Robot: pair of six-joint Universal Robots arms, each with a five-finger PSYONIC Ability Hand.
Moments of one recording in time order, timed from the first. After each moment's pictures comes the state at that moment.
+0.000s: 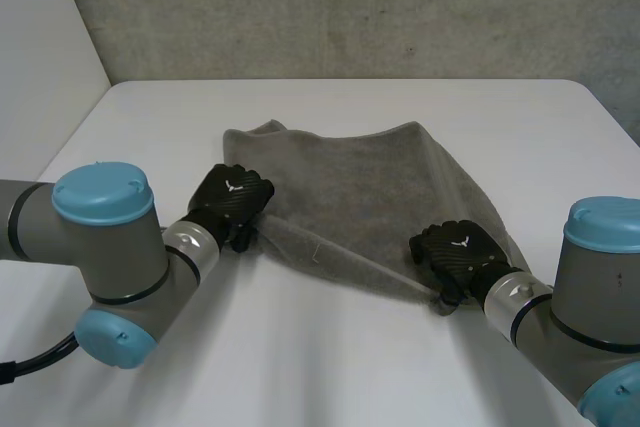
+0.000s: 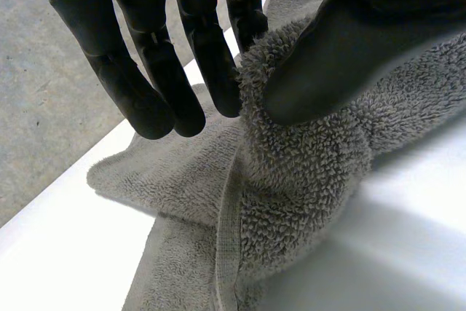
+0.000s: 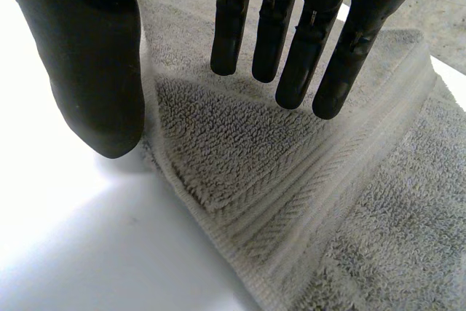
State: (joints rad) left arm 4.25 -2.12 -1.57 3.44 -1.46 3.56; right arm 1.93 -1.13 1.80 -0.20 1.33 2.78; left_hand 1.43 1.49 1.54 1.52 1.49; right_hand 0.59 0.61 0.60 0.61 0.39
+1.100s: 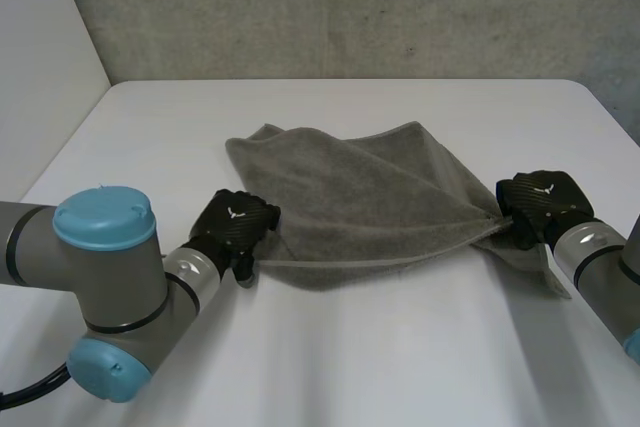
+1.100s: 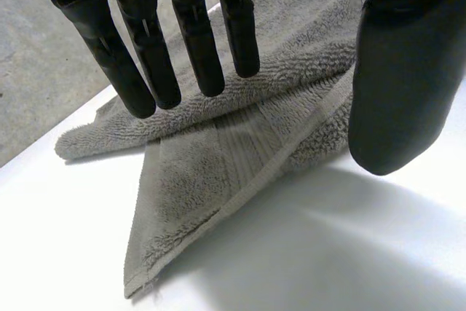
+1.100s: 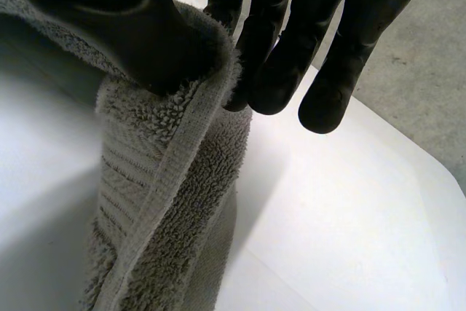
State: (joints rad) left arm 4.23 -2.09 -1.68 3.44 -1.46 3.52; right arm 1.72 -1.19 1.75 -0.23 1.39 2.72; left_hand 0.67 0.67 0.67 0.68 0.67; right_hand 1.34 1.32 1.34 1.35 1.18
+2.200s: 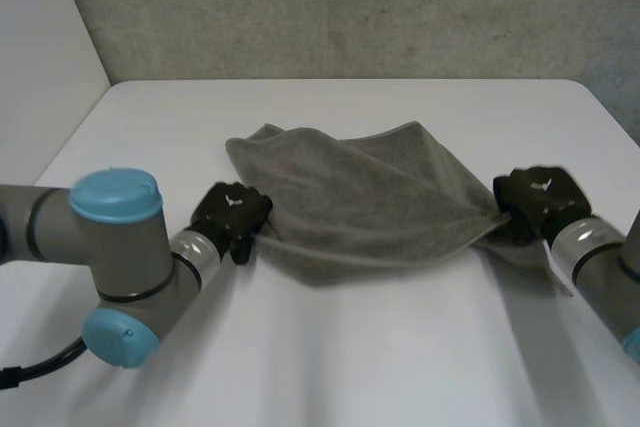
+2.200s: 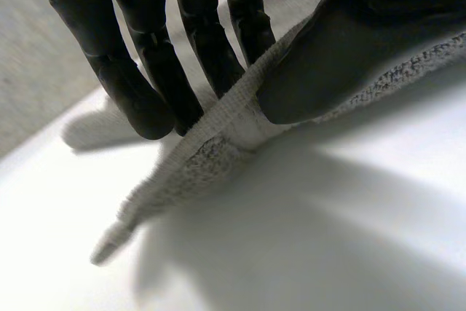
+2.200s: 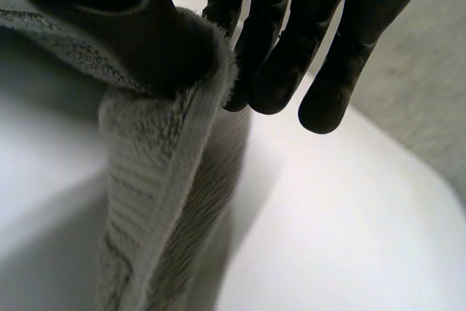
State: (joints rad) left arm 4.26 -2.18 -1.54 3.40 -1.46 3.51; right arm 1.74 -1.21 1.74 -0.23 1.39 2.73; left_hand 1.47 1.51 1.54 1.52 1.50; right_hand 1.34 1.33 1.34 1.35 1.18
